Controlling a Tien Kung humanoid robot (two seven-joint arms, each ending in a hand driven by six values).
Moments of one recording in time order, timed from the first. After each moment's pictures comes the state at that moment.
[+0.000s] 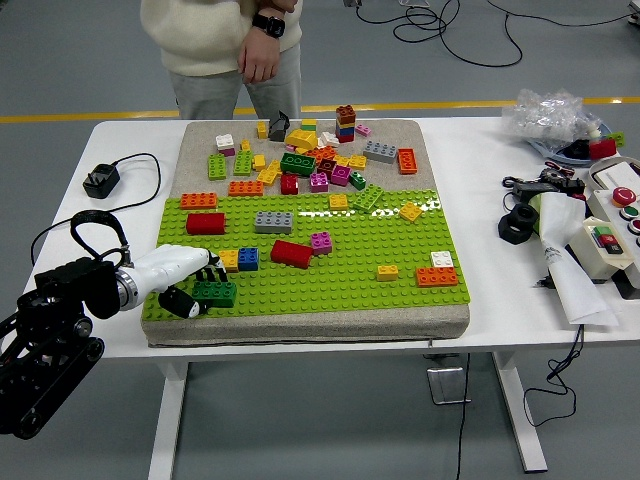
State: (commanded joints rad) left arm -0.42 0.33 -1.06 -1.21 2.20 -0.34 -0.02; right arm 0.02 -0.16 1.42 0.18 -1.57 0.03 0.01
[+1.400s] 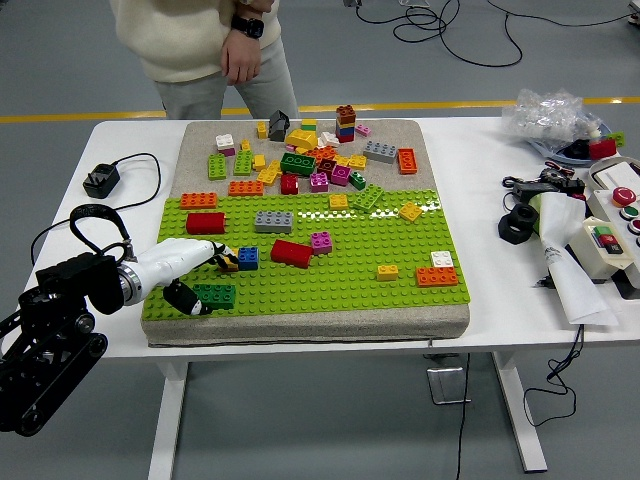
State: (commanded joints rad) left arm -0.43 0.32 -1.06 -1.23 2.15 -0.32 0.00; right arm 0.02 -0.16 1.42 0.18 -1.58 0.03 0.01
